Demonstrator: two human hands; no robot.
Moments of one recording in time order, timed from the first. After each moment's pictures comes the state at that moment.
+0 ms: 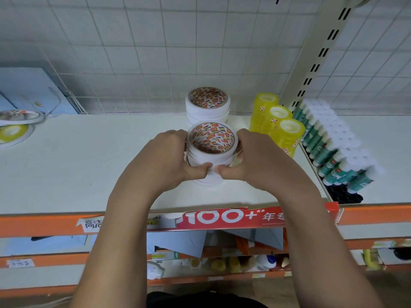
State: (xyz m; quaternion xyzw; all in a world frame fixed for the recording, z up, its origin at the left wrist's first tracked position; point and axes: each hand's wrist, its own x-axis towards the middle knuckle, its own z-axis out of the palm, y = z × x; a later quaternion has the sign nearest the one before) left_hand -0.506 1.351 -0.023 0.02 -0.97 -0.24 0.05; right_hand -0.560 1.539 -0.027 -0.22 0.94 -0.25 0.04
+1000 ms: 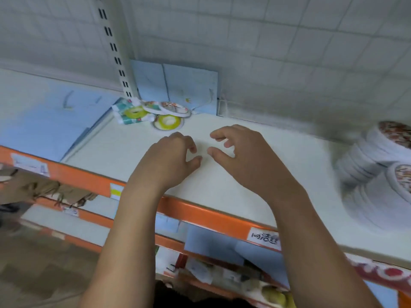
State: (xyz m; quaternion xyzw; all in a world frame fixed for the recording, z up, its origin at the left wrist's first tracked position) left_hand -0.398 1.061 -0.046 0.19 -0.96 -0.20 0.07; right_hand -0.485 1.217 -0.029 -0.42 0.85 -0.31 0.01
